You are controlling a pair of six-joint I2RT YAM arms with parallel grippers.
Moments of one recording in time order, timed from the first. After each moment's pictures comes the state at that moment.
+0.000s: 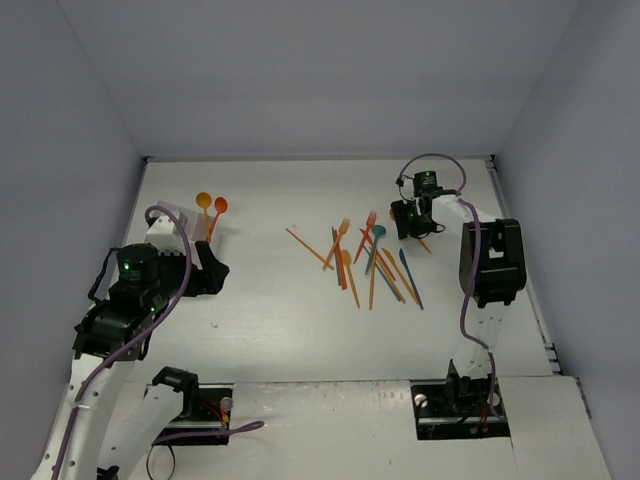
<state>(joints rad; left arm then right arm) -0.23 0.67 0.98 -0.82 0.13 -0.29 0.12 2.02 1.38 -0.44 -0.05 -0.13</state>
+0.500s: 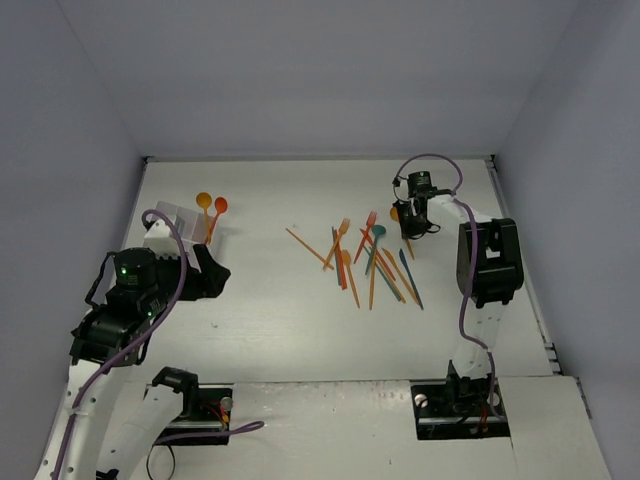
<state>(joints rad) -0.23 0.66 0.98 -0.84 0.16 -0.34 0.14 2.03 1.38 -0.45 -0.02 -0.08</state>
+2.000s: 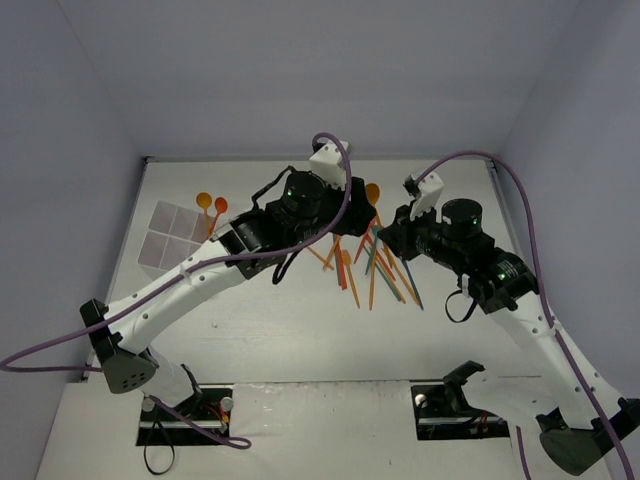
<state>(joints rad) -0.97 1.49 1.68 -0.46 -0.18 -0.46 0.53 0.97 1.13 -0.53 -0.16 0.12</state>
